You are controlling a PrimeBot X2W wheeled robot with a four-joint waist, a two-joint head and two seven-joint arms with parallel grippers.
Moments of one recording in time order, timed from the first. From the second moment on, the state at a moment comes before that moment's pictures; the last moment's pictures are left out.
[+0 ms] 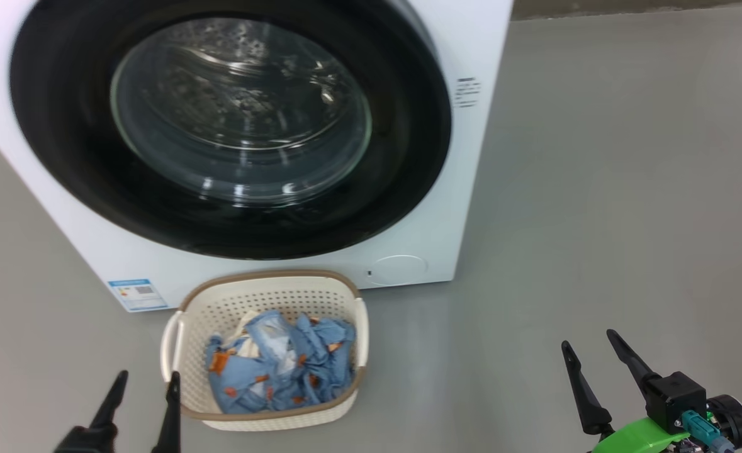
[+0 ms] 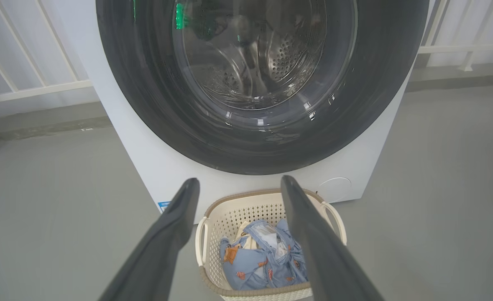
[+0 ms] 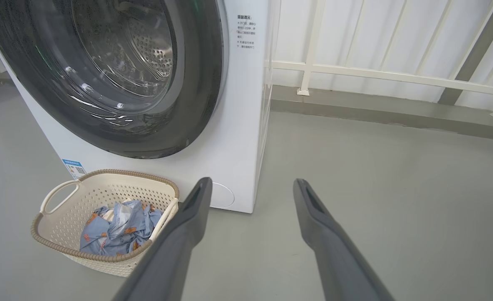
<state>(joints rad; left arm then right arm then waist) 0.05 0.05 0.07 0.21 -0.02 -0.12 -0.25 -0.02 -0.10 -0.01 0.24 0.04 0.13 -0.25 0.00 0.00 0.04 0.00</state>
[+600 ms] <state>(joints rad) 0.04 0.04 0.10 0.19 -0.05 -0.12 -0.25 -0.02 -0.10 -0.01 0.22 0.06 0.13 -0.25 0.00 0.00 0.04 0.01</state>
